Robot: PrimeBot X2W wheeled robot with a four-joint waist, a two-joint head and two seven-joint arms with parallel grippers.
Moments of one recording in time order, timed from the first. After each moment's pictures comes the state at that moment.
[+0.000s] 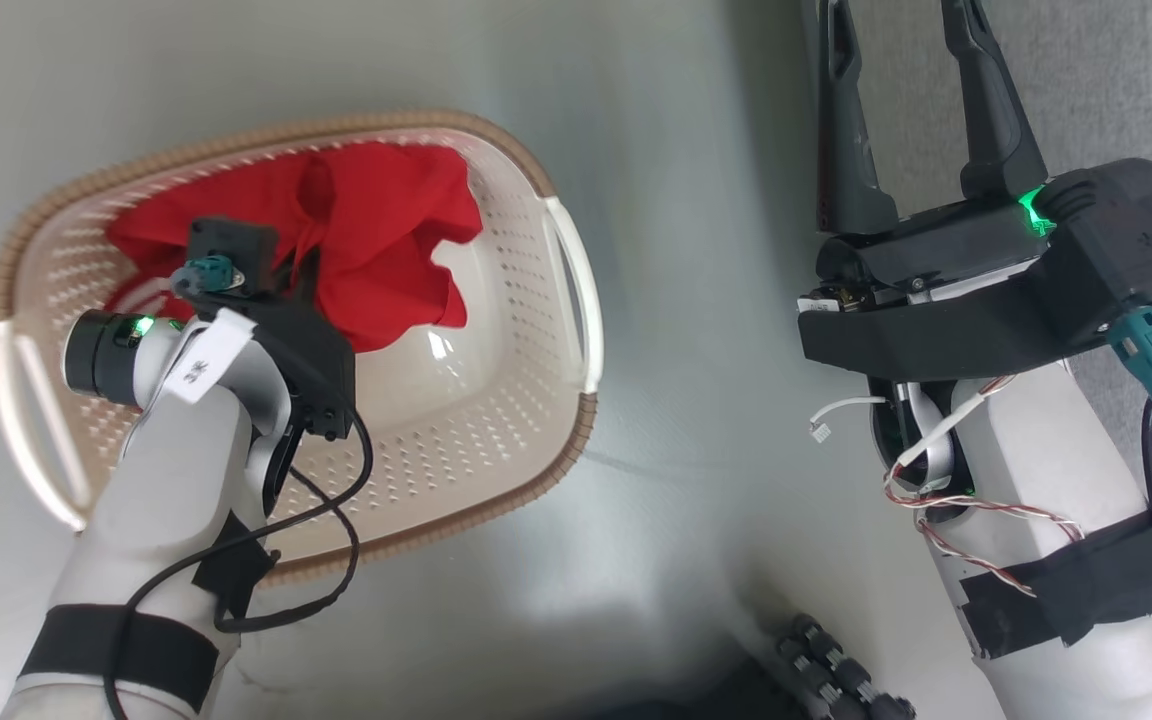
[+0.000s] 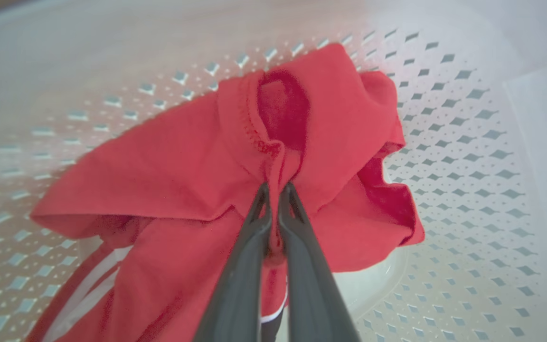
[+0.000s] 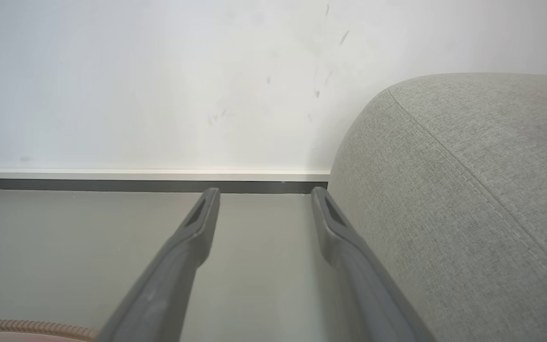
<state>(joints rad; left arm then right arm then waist) -0.87 0.12 -0.30 0.96 -0.27 -0.06 0.01 -0.69 -0.07 0.34 0.01 0.20 -0.12 -0.21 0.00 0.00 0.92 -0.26</state>
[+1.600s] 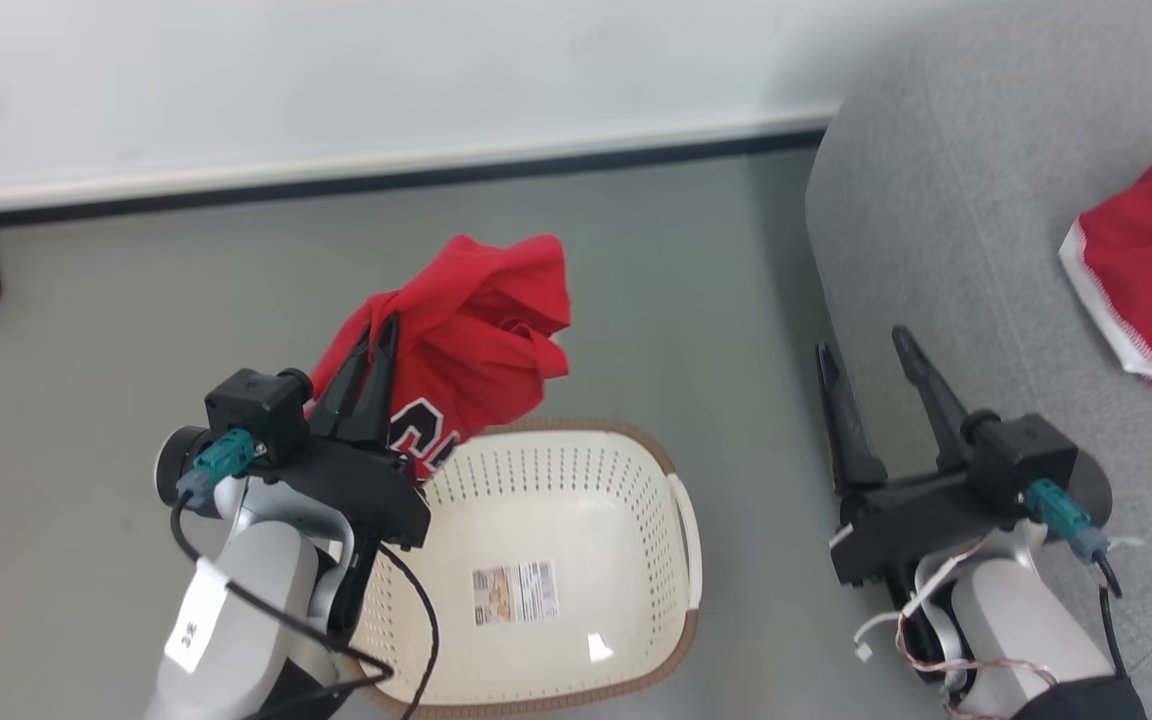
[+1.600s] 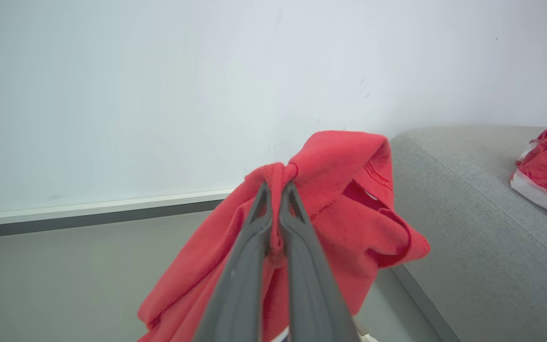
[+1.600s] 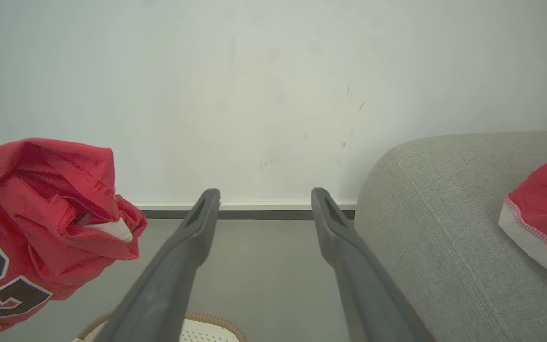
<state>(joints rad) -0.55 0.06 -0.25 0.62 -0.38 -0.11 -0.25 -0.40 -0.13 0.33 0.30 0.29 -0.04 -0.22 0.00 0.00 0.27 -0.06</state>
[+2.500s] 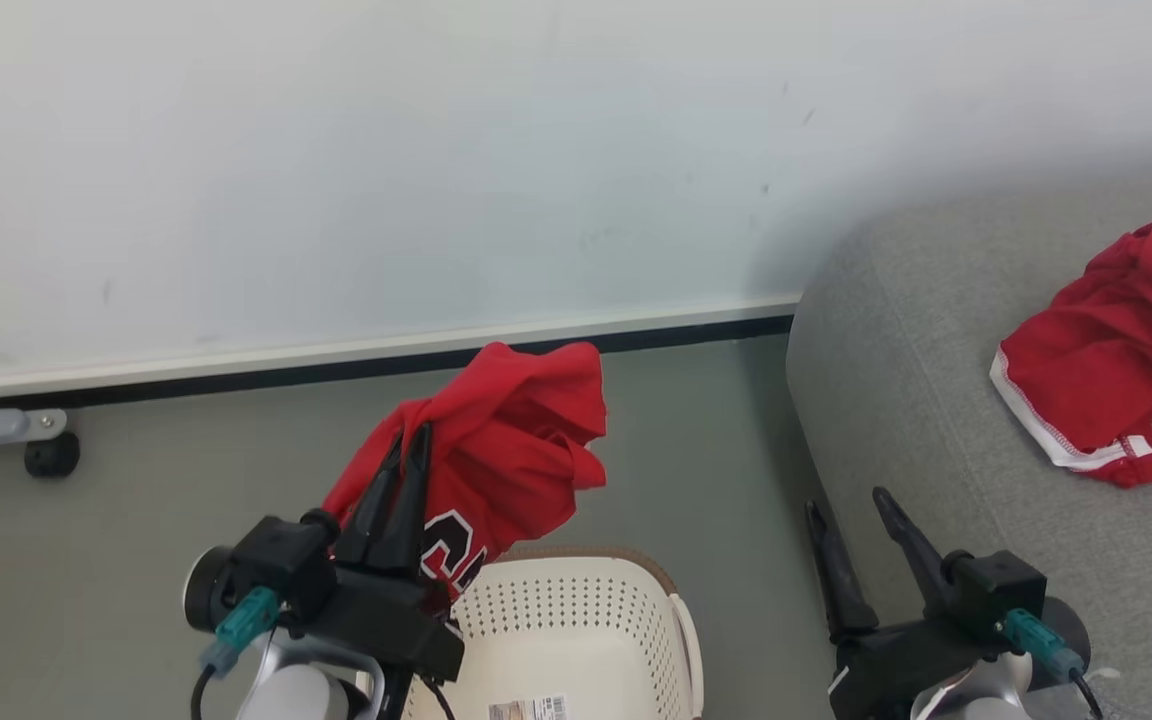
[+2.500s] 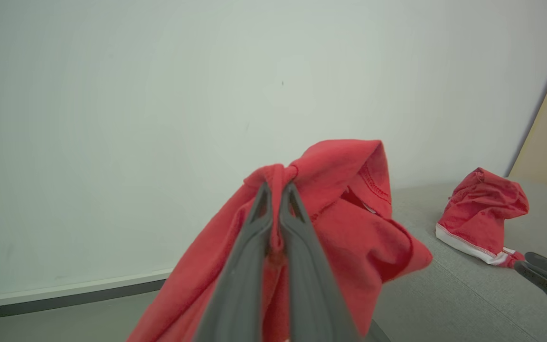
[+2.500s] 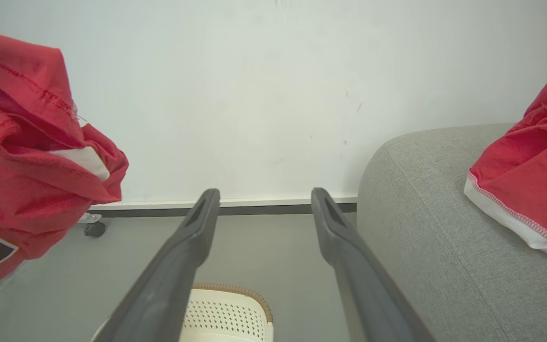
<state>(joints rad) -0.24 0.06 -0.28 0.26 -0.35 -0.06 -0.25 -0.19 -0.13 0.36 0.32 0.33 -0.03 -0.20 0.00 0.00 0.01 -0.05</state>
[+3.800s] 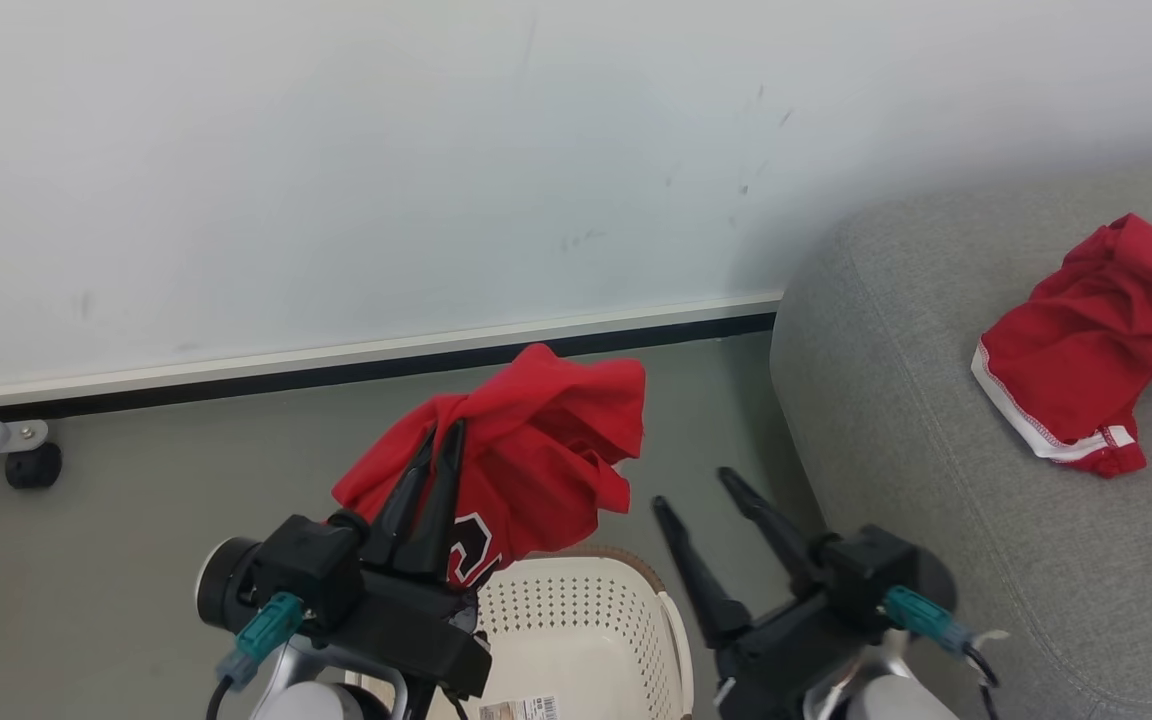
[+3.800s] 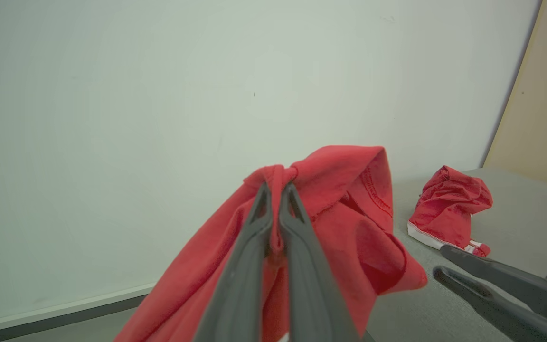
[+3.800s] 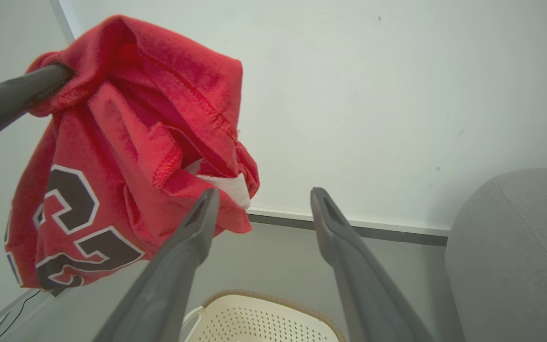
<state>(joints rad) -0.18 0.07 -0.32 0.05 -0.33 -0.01 -0.12 -0.24 -0.09 0.50 0.22 0.33 0.03 -0.14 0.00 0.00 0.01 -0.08</state>
